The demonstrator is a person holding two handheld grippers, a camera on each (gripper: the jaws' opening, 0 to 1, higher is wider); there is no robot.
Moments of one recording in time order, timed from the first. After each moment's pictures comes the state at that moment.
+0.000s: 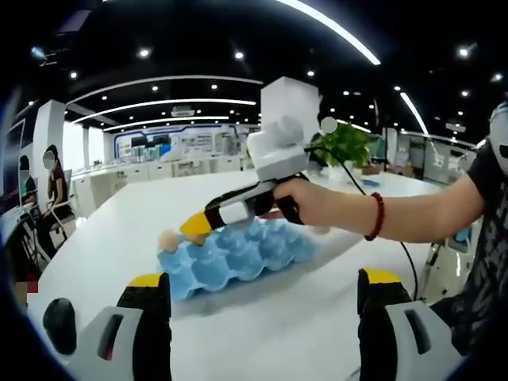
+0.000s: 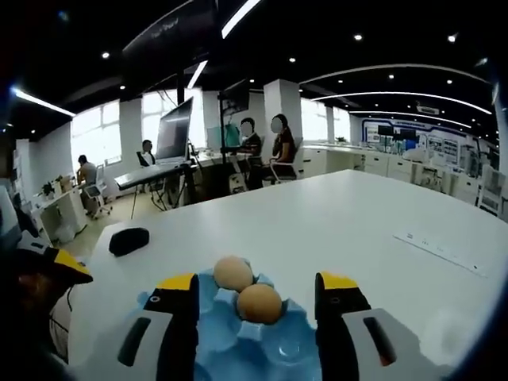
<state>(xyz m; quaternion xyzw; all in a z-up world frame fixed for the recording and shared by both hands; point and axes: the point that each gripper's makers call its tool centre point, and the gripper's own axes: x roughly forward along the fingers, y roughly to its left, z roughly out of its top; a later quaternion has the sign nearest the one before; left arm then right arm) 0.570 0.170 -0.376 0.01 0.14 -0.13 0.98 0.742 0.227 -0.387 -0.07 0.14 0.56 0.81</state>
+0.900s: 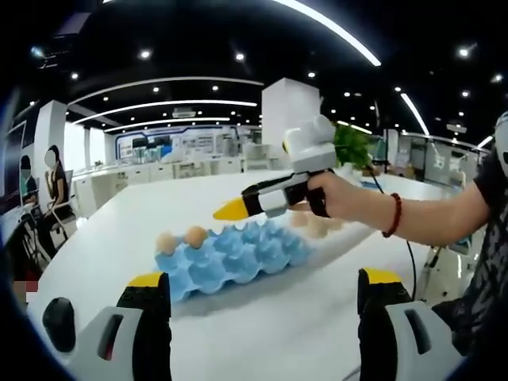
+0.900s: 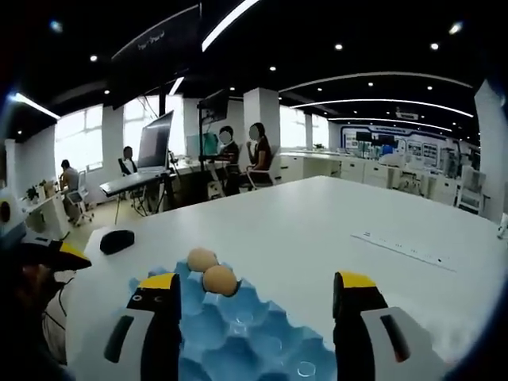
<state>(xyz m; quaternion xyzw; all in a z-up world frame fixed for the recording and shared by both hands) 0.569 0.164 -0.373 0.00 0.13 -0.12 0.98 0.759 0.156 -0.371 -0.07 0.12 0.51 0.85</state>
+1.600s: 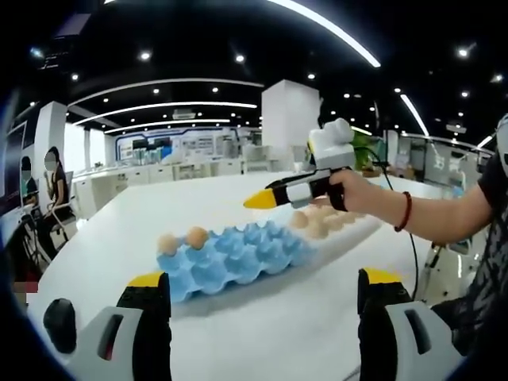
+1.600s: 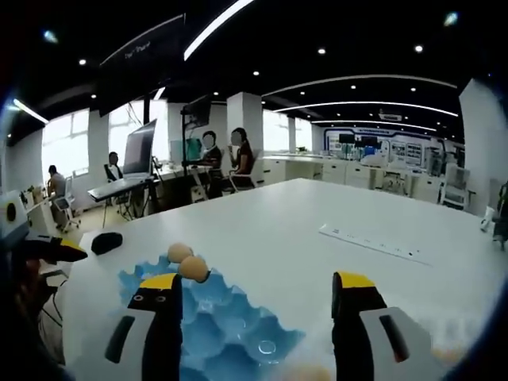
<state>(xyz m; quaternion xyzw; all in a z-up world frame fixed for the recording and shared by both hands) 0.569 0.167 -0.374 0.01 0.13 -0.12 0.98 0.771 0.101 -0.362 -0.06 0.12 0.46 0.88</state>
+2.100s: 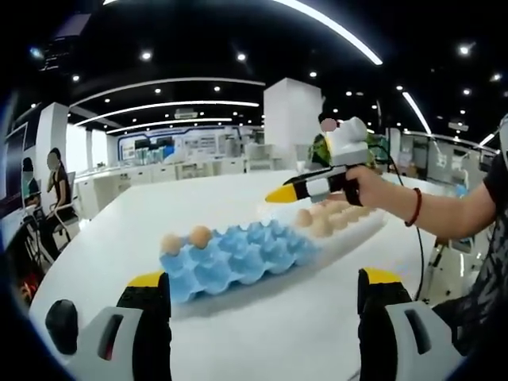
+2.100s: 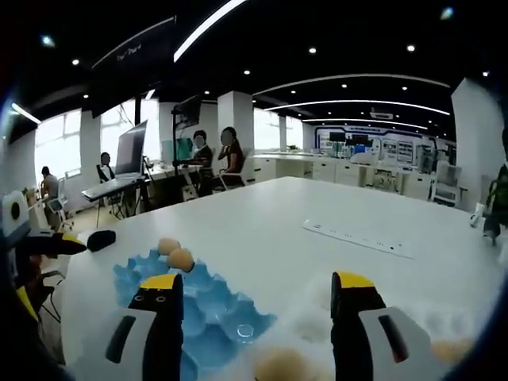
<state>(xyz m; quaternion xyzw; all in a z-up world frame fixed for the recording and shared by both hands) 0.572 0.168 -0.373 0.01 0.13 -0.12 0.98 0.778 0.068 -0.361 -0.05 0.13 0.44 0.89</state>
